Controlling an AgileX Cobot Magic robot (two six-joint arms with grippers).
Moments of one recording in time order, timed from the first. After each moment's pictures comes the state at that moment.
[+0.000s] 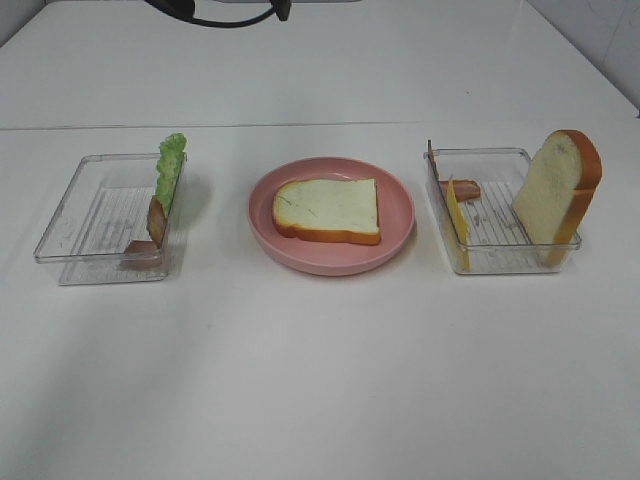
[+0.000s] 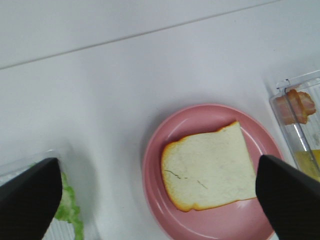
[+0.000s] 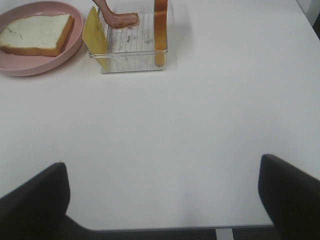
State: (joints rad) left arm -0.43 2.26 -2.45 -0.01 1.21 -0.22; right arm 0.07 0.00 -0.45 -0.06 1.11 0.07
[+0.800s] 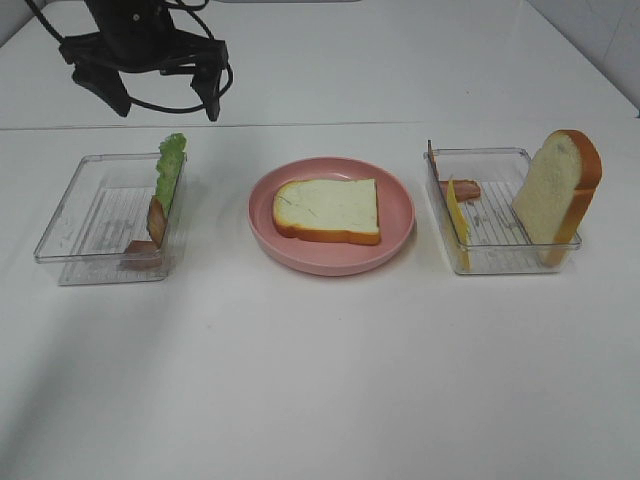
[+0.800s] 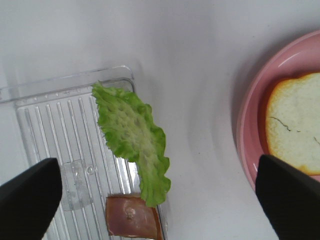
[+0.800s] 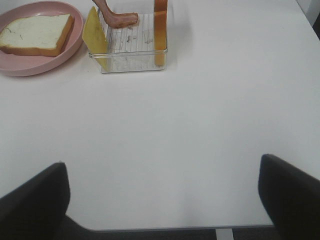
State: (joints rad) left arm -0.30 2.31 -2.21 -0.01 1.22 -0.22; right arm 0.07 0.00 -0.45 -0.06 1.11 0.07
